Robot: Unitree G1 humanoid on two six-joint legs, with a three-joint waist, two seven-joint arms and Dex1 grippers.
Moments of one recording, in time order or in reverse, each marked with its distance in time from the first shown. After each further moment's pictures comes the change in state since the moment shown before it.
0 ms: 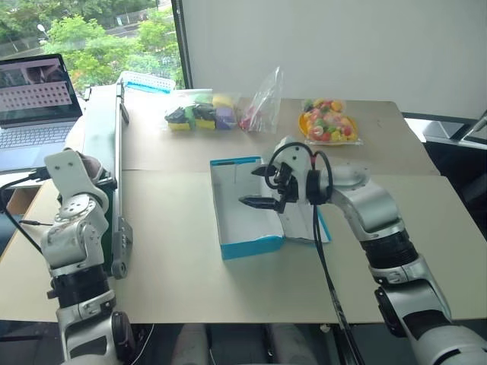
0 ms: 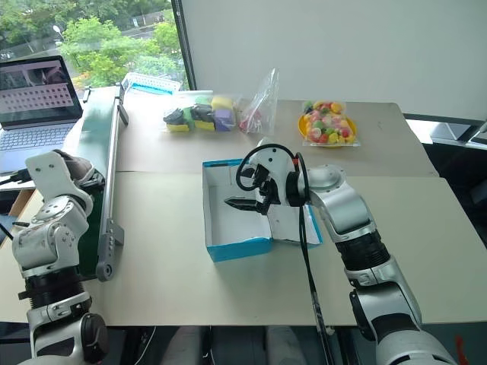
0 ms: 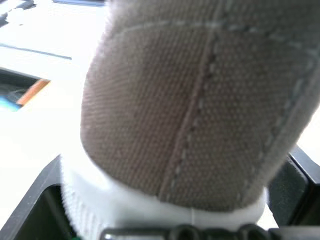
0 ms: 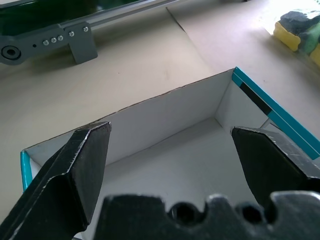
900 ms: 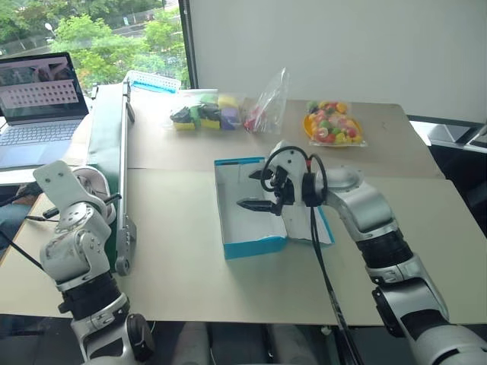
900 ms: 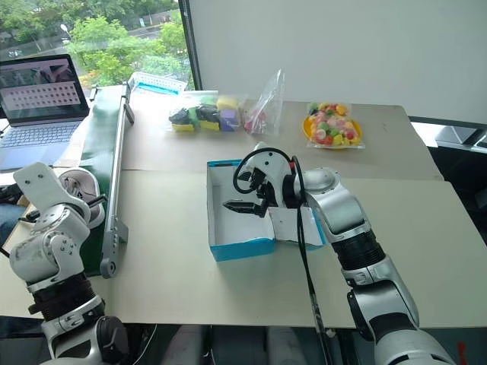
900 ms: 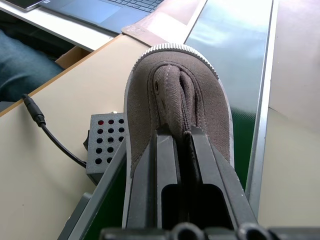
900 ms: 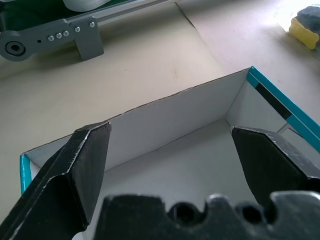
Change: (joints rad) left arm -0.028 -0.117 0.078 -0.084 -0.001 0.037 0.012; right arm -0.004 0.009 0.024 0.042 -0.006 -0.024 -0.001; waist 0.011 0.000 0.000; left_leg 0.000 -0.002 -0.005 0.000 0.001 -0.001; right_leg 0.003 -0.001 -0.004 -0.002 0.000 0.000
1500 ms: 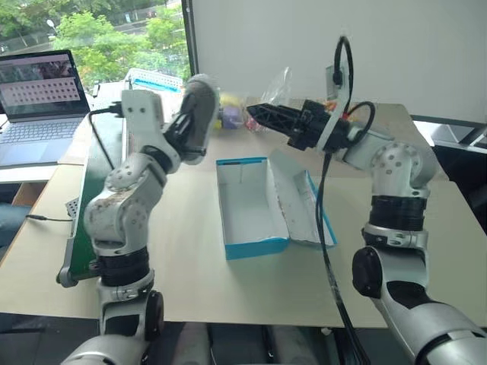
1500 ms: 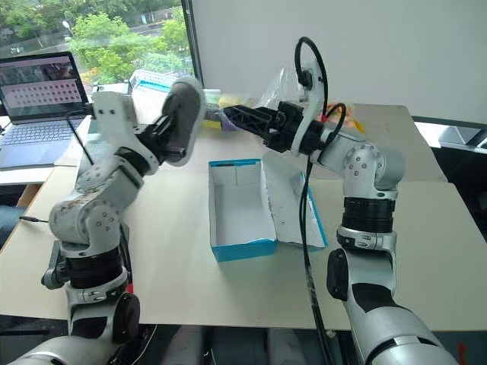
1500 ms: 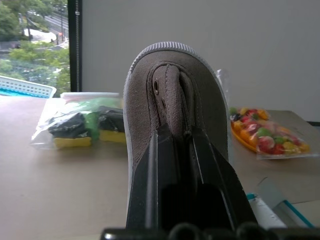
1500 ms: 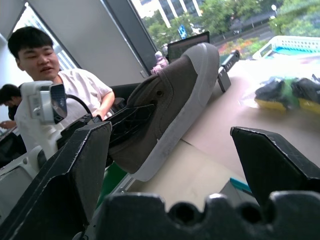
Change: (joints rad) left arm -0.201 -0.060 -0.391 -0.091 -0.213 -0.126 -0.386; right arm -0.244 0.158 -0.552 0.129 0.466 0.503 -0.342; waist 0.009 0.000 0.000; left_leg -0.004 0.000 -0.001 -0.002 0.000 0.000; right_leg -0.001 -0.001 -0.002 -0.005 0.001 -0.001
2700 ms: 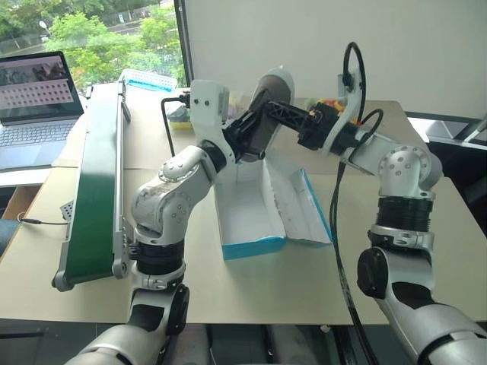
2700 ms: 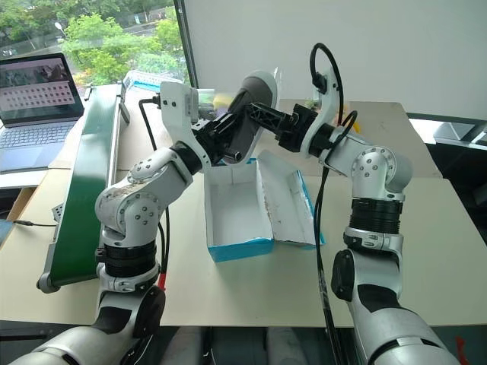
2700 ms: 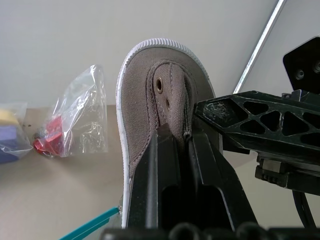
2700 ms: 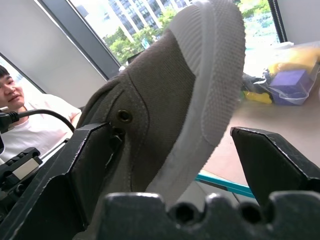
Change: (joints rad) left arm -0.086 -0.118 -0.117 0.035 -0.068 0.006 -0.026; right arm 0.017 -0.040 0.000 0.048 0.047 -0.073 -0.116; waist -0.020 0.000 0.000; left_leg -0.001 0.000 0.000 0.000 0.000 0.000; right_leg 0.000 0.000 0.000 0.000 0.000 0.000
